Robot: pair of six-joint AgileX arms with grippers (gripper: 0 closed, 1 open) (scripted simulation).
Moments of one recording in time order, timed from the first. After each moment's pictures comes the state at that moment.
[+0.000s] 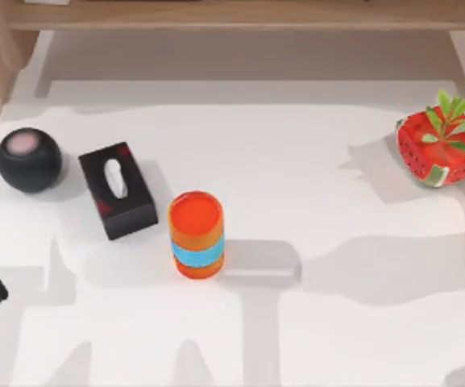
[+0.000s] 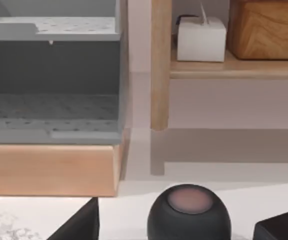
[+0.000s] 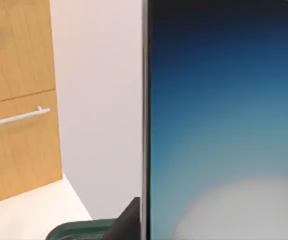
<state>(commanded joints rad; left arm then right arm) 0.00 0.00 0.00 0.00 0.00 0.00 -0.86 0.91 0.62 0.09 -0.25 -0.12</state>
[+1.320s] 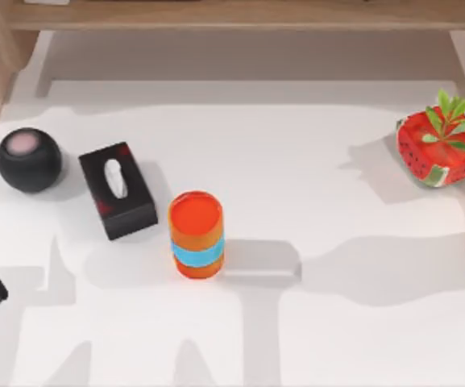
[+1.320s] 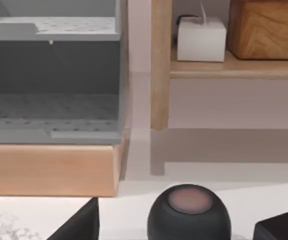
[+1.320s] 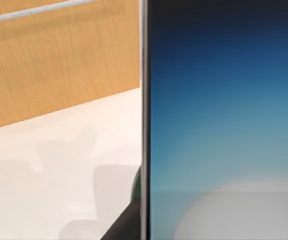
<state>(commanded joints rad) 0.00 0.00 0.00 0.00 0.00 0.00 -0.72 1.28 0.64 0.19 -0.28 -0.13</state>
